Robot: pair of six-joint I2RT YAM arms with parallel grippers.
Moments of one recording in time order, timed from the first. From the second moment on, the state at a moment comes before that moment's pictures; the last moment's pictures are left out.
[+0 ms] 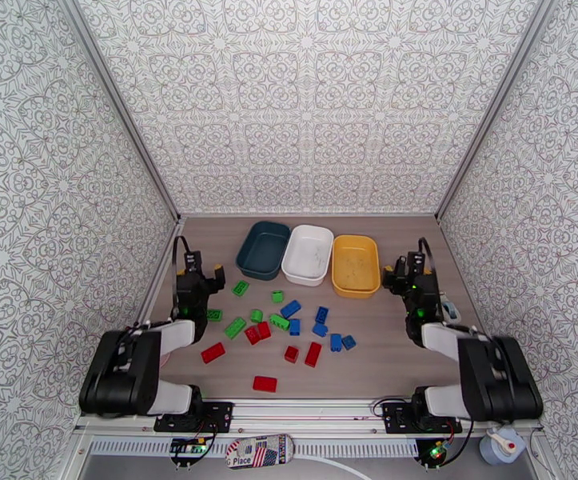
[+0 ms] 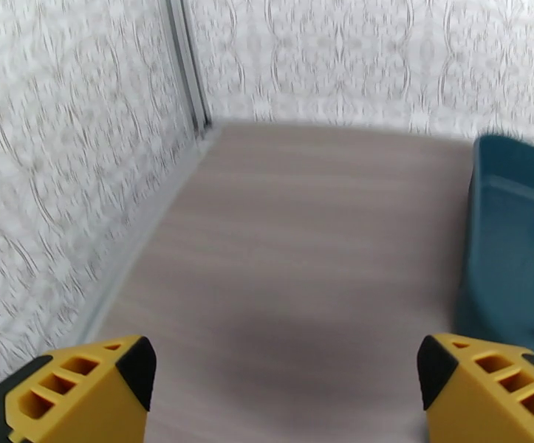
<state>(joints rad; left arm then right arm) -0.05 1.35 0.48 0.63 -0.30 -0.01 0.02 1.27 0.39 0.66 0.17 0.06</state>
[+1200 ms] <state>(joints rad) -0.37 1.16 0.97 -0.48 0.16 -0.81 0.41 1.22 1.04 -0.91 -0.19 0.68</state>
